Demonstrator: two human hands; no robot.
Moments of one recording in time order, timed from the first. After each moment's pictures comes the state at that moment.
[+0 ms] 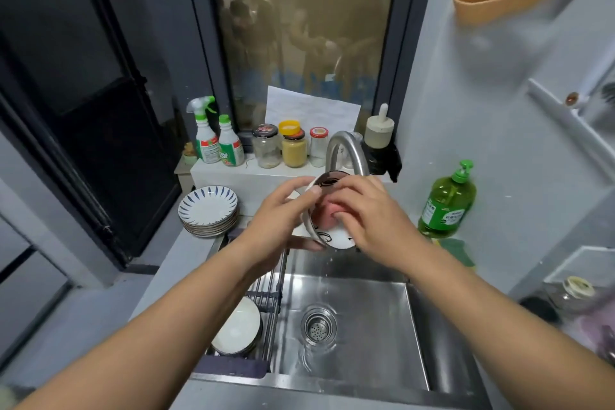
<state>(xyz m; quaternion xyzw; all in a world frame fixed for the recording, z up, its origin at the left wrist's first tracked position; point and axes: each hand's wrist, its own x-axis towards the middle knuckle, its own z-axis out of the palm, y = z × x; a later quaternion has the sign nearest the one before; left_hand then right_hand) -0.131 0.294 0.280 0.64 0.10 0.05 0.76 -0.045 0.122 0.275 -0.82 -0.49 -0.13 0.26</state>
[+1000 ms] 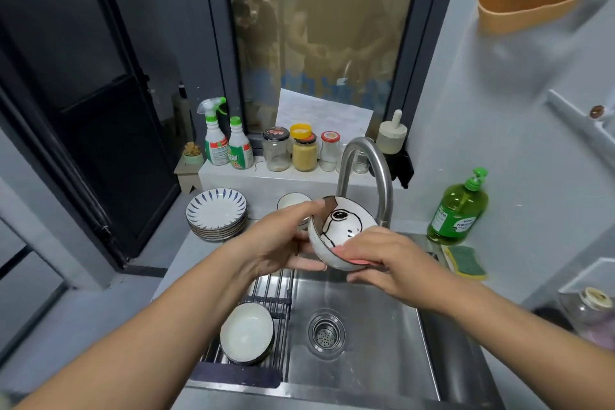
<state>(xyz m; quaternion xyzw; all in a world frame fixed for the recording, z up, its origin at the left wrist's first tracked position) -0.135 0.341 0.279 0.62 0.19 -0.13 0.75 -0.059 0.125 0.246 -0.77 -0.57 -0.04 0.29</state>
